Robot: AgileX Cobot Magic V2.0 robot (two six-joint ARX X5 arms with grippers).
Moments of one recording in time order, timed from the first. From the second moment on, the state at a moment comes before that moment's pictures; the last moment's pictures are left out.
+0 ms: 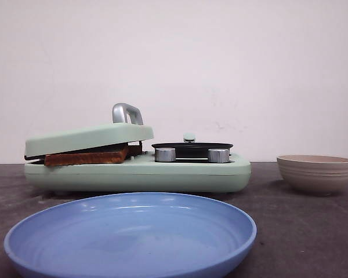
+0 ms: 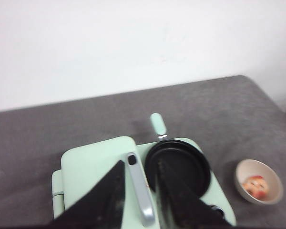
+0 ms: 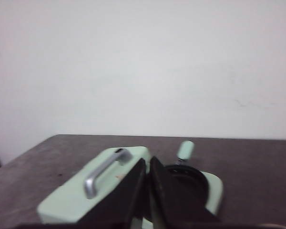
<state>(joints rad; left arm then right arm) -0.28 1.42 2.03 -0.99 0.18 -0.07 0.54 0.56 0.66 -0.02 0.08 0.27</state>
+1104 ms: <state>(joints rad) -0.35 0.57 1.47 -1.07 0.17 0.01 -0.04 1.58 1.30 -0.74 -0.18 0.16</state>
